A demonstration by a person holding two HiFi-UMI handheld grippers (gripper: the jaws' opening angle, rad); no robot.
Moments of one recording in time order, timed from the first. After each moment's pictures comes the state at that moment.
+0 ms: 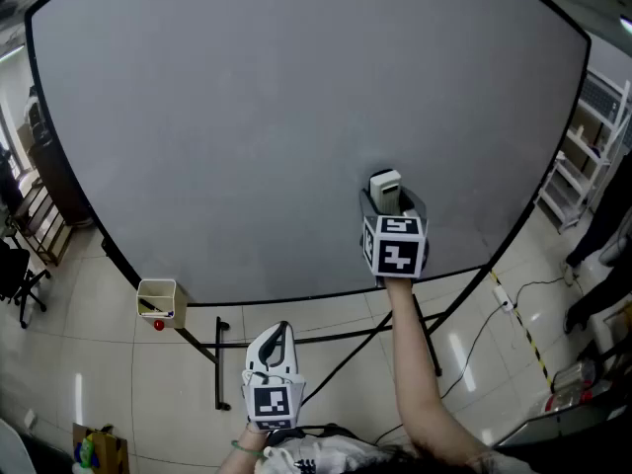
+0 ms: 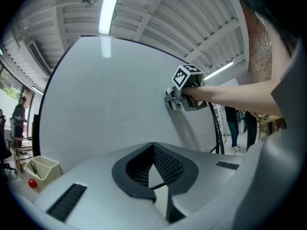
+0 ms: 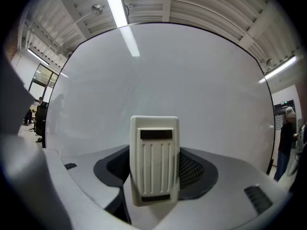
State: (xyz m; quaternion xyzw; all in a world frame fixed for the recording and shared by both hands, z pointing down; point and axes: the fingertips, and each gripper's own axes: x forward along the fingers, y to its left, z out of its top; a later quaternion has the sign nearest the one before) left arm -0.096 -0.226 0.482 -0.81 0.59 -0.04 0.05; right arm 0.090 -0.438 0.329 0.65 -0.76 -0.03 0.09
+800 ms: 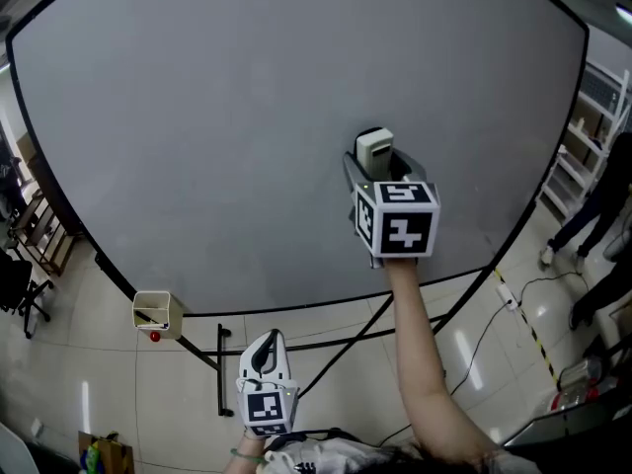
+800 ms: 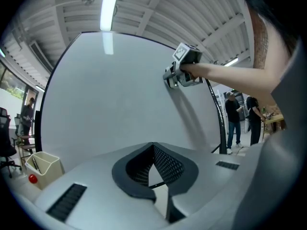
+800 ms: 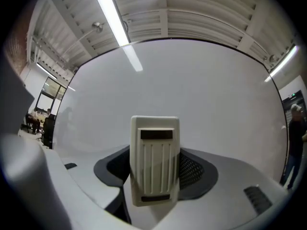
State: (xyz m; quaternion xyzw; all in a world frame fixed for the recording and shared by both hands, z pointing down) left arm -0.093 -0.239 0.492 -0.79 0.61 -0.05 0.03; right arm 0.078 -0.432 0.230 0.61 -0.79 -0.06 0.03
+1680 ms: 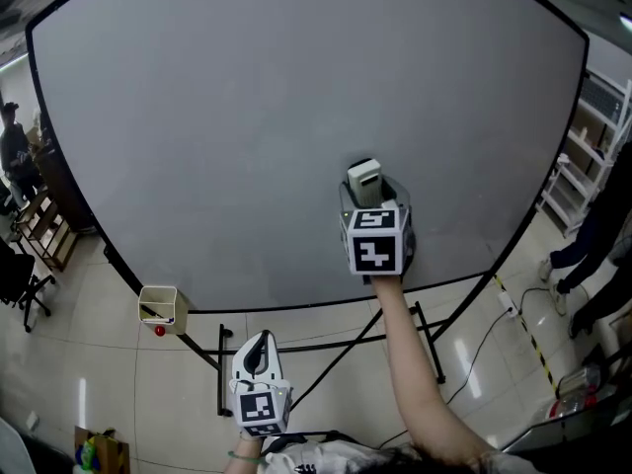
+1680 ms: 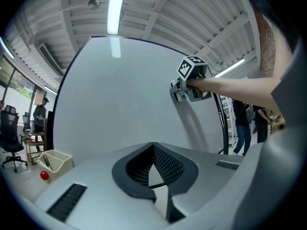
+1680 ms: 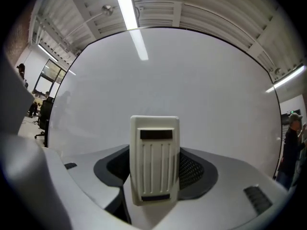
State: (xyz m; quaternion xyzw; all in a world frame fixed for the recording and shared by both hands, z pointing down) left arm -0.120 -0.224 0.484 -0.77 0.64 -0.02 0.01; right arm 0.055 -0.433 0.284 0.62 -0.77 -0.07 0.09
